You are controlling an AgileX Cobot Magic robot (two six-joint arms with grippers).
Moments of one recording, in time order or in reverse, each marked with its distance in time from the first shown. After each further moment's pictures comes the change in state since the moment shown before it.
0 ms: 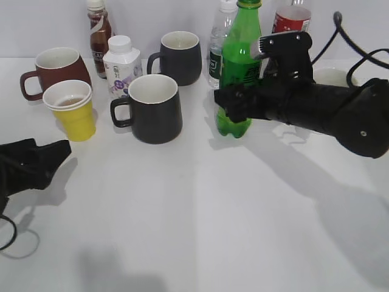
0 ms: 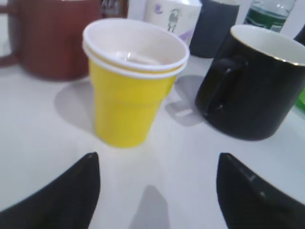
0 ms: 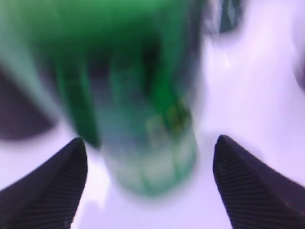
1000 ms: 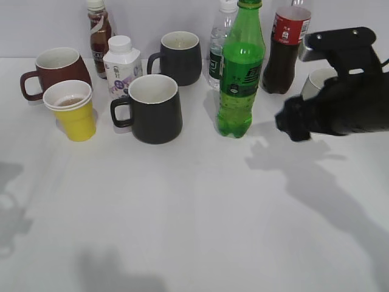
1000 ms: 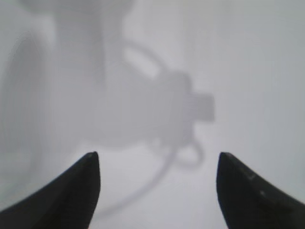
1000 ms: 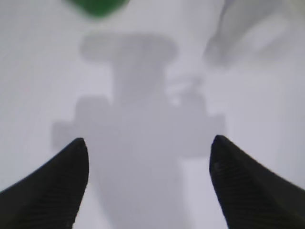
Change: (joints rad) left arm -0.181 -0.505 -0.455 -0.104 1.984 -0.082; right arm 0.023 -0.350 0.074 -0.343 0.708 0.433
